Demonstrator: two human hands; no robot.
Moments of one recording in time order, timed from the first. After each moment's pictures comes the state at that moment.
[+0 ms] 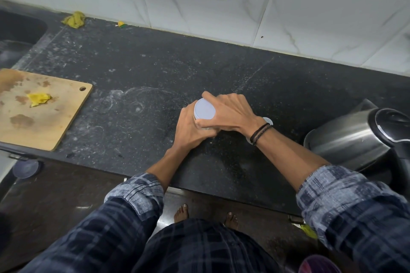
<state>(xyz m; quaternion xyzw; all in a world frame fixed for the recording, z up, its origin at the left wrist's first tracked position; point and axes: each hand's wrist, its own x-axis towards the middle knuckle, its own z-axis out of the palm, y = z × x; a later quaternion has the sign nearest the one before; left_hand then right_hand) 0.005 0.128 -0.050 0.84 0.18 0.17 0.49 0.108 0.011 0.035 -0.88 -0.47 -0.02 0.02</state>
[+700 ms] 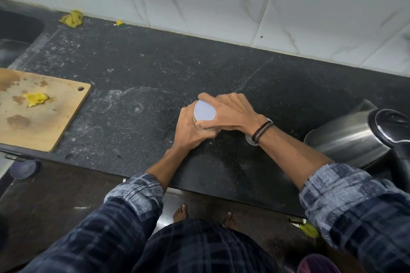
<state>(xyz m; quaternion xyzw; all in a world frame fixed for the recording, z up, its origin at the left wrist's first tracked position) 0.010 0.134 -0.053 0.84 0.14 0.17 0.49 0.111 0.012 0.041 -0.87 -0.49 -0.01 0.00</state>
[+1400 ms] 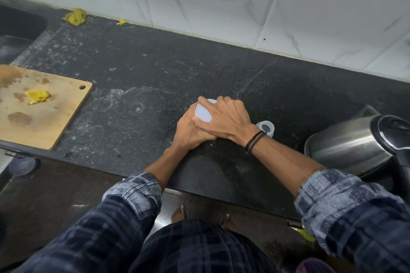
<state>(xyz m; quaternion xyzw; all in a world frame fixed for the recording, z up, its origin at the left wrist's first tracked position) 0.009 0.135 -0.054 0.85 0.16 0.13 0.48 0.087 0.021 0.033 -0.89 -0.45 -0.09 -0.04</state>
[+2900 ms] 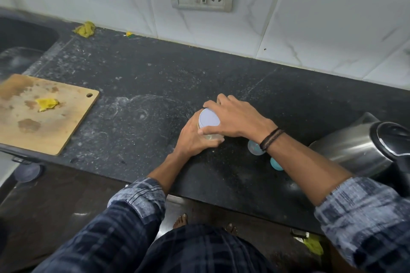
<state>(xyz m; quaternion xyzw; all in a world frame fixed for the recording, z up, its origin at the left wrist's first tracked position) 0.009 0.131 -0.045 0.85 0.16 0.10 0.49 0.102 0.009 0.077 -0.87 -0.49 0.09 -0.02</state>
